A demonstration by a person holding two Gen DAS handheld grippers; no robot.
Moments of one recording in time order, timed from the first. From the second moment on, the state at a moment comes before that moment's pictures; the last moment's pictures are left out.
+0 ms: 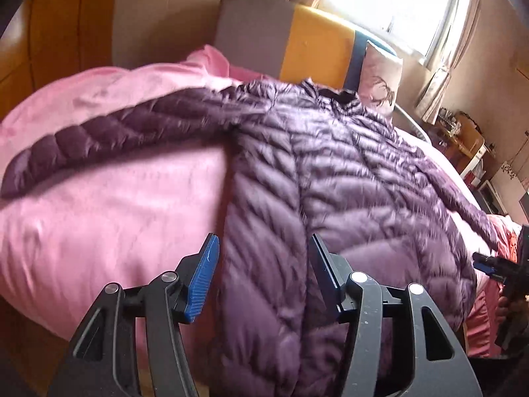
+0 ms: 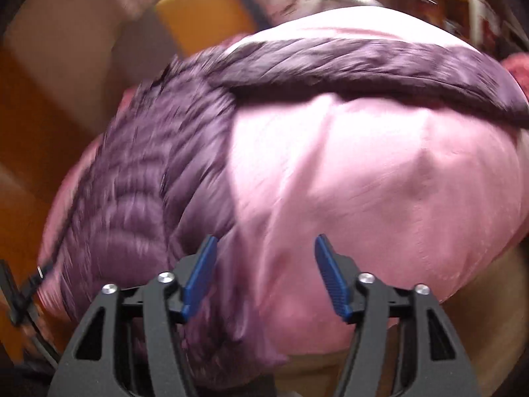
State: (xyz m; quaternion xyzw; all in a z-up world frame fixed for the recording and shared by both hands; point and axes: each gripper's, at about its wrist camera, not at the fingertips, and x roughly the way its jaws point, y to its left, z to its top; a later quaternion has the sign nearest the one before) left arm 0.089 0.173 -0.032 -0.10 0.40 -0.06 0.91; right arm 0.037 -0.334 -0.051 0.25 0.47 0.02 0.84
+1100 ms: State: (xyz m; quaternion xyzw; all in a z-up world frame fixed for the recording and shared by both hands) left arm 0.151 0.103 -0.075 -0.09 0.44 -0.13 0.88; right arm 0.247 -0.350 0.015 0.25 0.36 -0.03 0.90
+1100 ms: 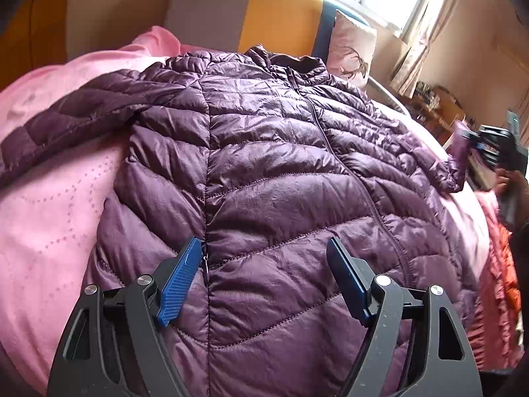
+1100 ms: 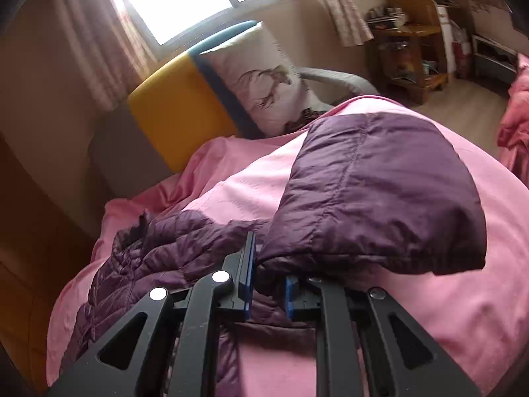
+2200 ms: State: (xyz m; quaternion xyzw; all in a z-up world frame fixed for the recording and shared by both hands) left arm 0.179 0.085 -0.066 -0.09 0.47 -0.14 0.87; right arm 0.214 -0.186 -0.105 0.16 0.44 0.06 0.88
